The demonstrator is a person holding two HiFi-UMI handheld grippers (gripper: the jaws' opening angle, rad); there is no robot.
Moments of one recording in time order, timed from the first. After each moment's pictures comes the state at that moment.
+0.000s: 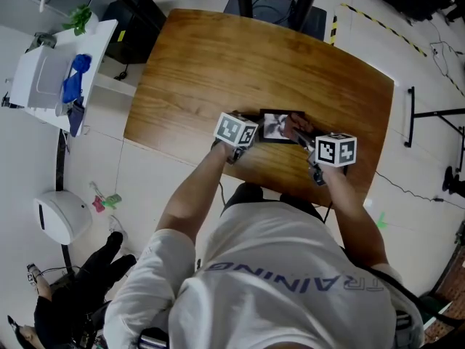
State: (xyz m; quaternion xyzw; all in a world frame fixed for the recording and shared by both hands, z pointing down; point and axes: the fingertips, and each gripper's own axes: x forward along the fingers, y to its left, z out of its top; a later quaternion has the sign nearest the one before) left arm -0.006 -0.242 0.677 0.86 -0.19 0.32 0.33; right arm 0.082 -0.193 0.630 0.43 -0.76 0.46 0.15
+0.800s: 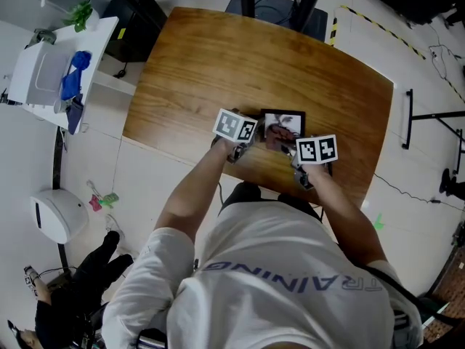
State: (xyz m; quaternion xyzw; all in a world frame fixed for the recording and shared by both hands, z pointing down) left arm -0.009 -0.244 0.678 0.85 -0.19 0.31 0.37; right arm 0.024 -0.170 0.672 0.37 -0.74 0.53 0.19
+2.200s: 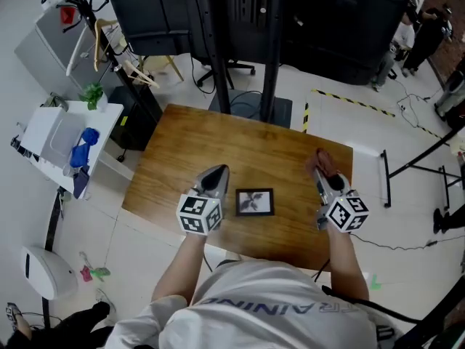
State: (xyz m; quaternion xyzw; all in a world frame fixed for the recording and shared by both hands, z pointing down) left arm -0.032 -0.270 0.418 0.91 -0.39 0.06 0.13; right arm 0.232 -0.209 0.405 0.61 -0.78 0.17 -0.04
